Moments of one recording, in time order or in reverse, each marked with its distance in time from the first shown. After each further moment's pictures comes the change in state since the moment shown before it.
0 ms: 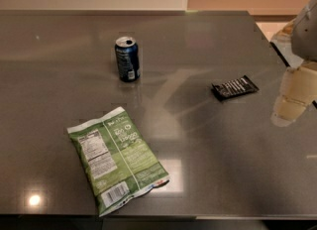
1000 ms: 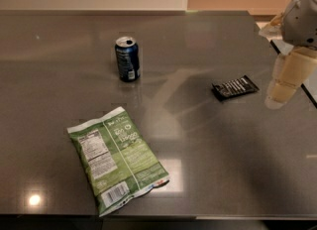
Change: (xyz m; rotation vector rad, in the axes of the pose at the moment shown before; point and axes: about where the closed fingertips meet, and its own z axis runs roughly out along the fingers) arm -0.006 -0.035 0.015 -0.048 -0.061 -0.049
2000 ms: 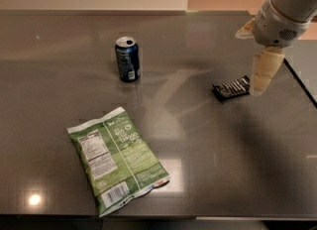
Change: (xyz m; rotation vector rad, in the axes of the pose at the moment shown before) arm 0.001 -0.071 0.068 -0.040 0.002 -0.157
